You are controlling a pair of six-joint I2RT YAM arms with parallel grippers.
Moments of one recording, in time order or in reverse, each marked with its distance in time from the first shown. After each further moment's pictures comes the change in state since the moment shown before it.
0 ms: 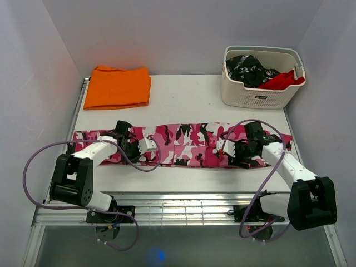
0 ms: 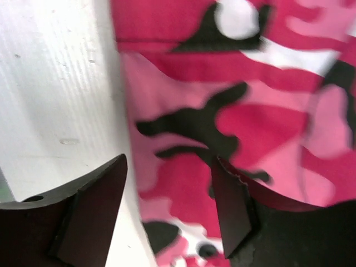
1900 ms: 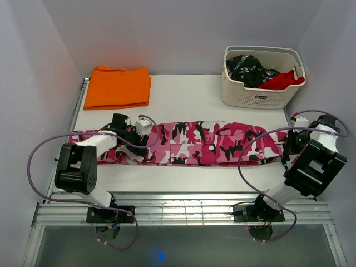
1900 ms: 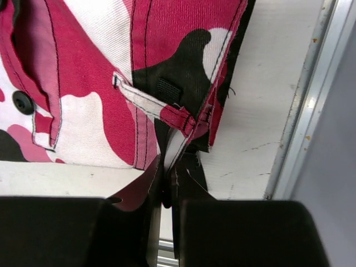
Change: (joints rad) left arm 0.095 0.129 0.054 0.275 0.171 -0.498; right arm -0.874 0.366 0.397 -0.102 0.035 0.685
